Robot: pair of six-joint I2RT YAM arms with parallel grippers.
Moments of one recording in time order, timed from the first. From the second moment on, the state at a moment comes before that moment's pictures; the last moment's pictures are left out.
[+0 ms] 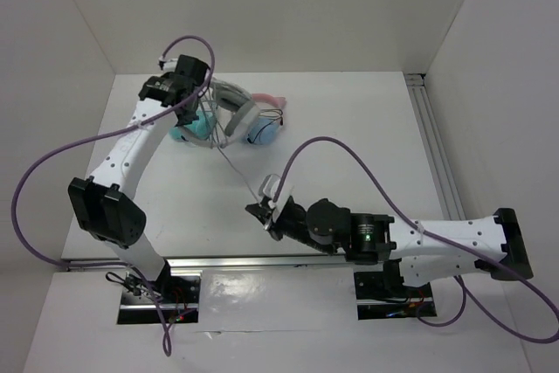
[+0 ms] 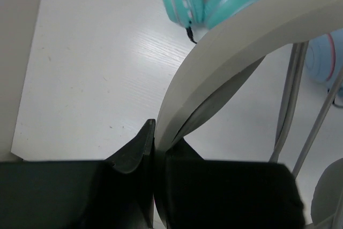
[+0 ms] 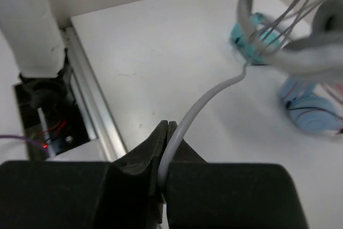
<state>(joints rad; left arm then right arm) -0.27 1.67 1.79 -1.14 -0.60 -0.50 1.46 1.05 0.86 0.09 0.38 -0.01</state>
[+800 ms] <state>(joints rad) -0.96 1.25 1.39 -0.98 -0.54 -0.35 0.71 1.39 1.36 -0.21 0.16 -0.32</state>
